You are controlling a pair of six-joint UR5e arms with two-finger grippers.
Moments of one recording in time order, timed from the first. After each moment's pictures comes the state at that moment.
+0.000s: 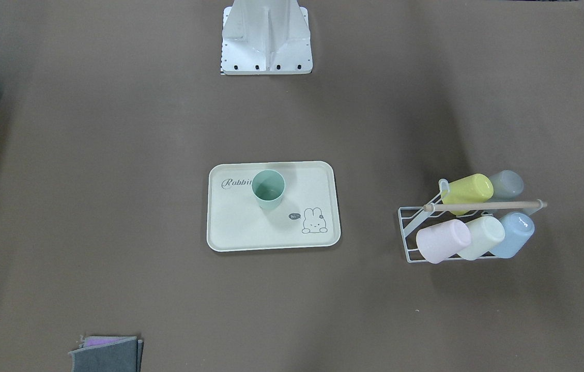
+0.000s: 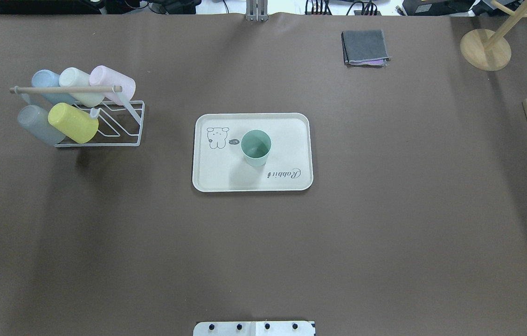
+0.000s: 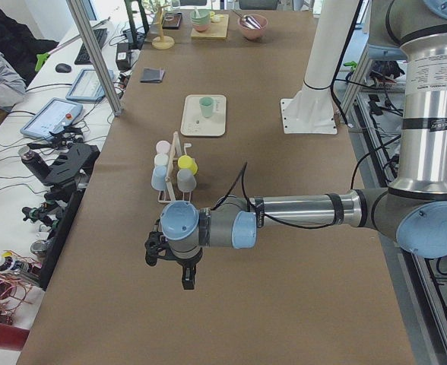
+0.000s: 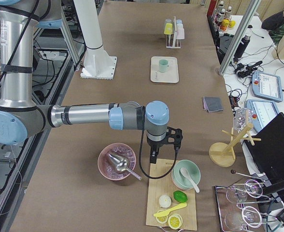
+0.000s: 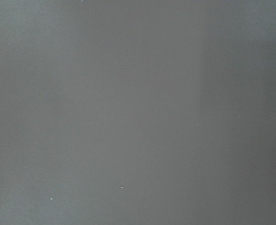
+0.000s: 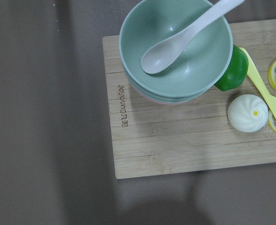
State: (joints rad) left arm -1.60 -1.55 -1.53 -1.65 -2.38 -0.04; right arm 1.60 -1.67 1.78 -1.63 2.33 0.15
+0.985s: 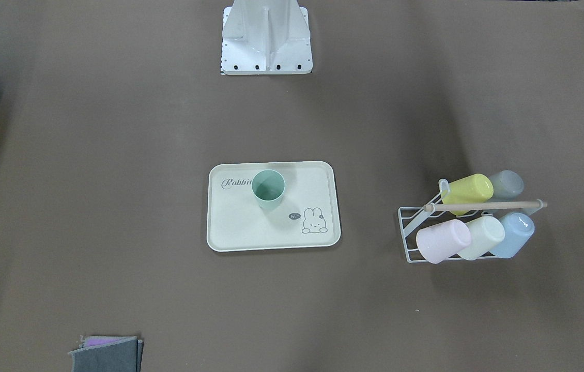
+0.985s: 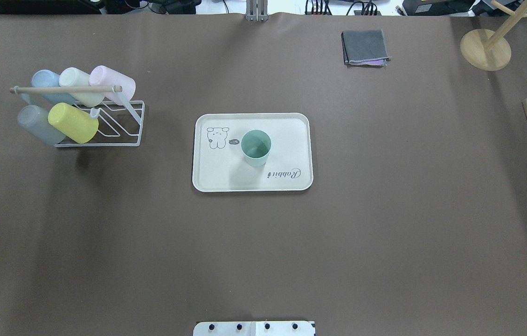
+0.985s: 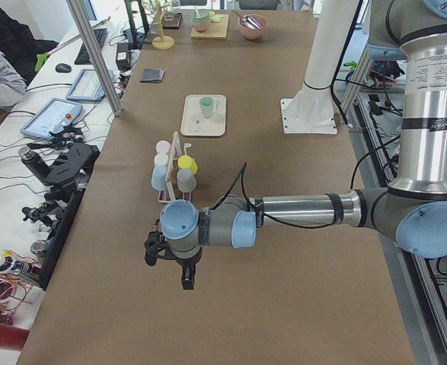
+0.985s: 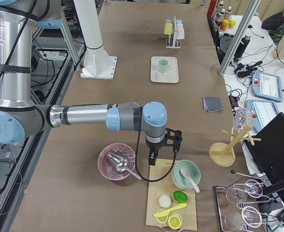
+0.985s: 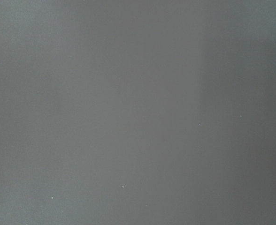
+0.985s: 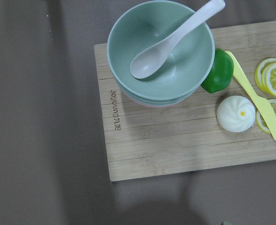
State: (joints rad) left arm -1.60 -1.55 -1.53 -1.65 -2.36 -0.04; right arm 1.64 -1.67 1.78 -1.63 2.33 0.15
